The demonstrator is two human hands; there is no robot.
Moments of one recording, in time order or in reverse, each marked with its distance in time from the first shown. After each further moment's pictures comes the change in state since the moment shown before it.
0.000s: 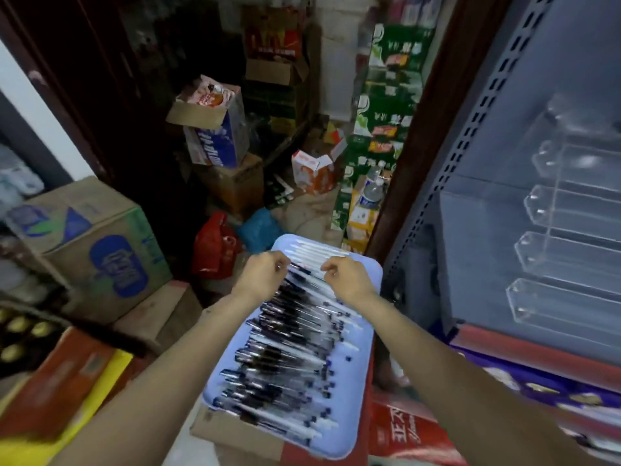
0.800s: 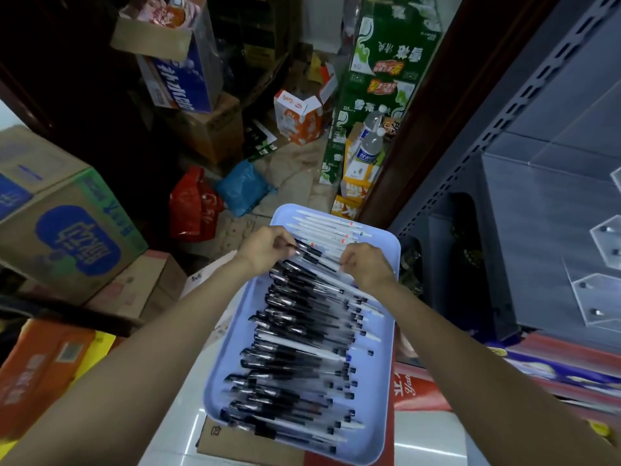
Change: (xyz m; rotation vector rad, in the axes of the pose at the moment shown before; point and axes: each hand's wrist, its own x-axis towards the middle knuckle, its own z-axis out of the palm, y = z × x) left_hand 0.079 -0.073 0.031 -0.275 -0.251 -0.012; right_hand 0.059 0.039 0.047 -0.074 -0.053 0.165
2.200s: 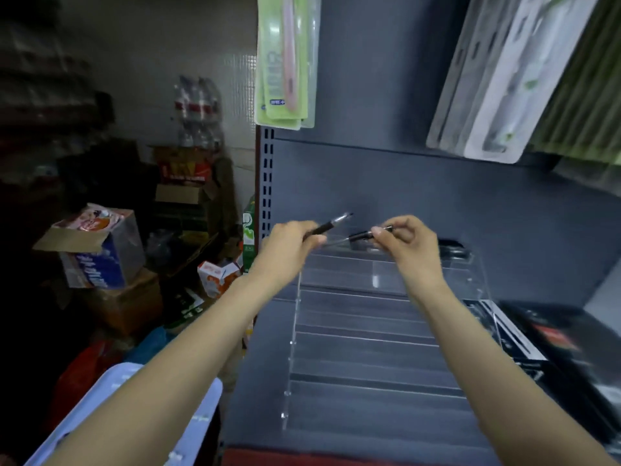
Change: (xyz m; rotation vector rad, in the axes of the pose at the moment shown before) left_hand -0.021 0.447 0.121 0.302 0.428 0.710; right_hand -0.177 0.168 -0.377 0.942 0.843 -0.470
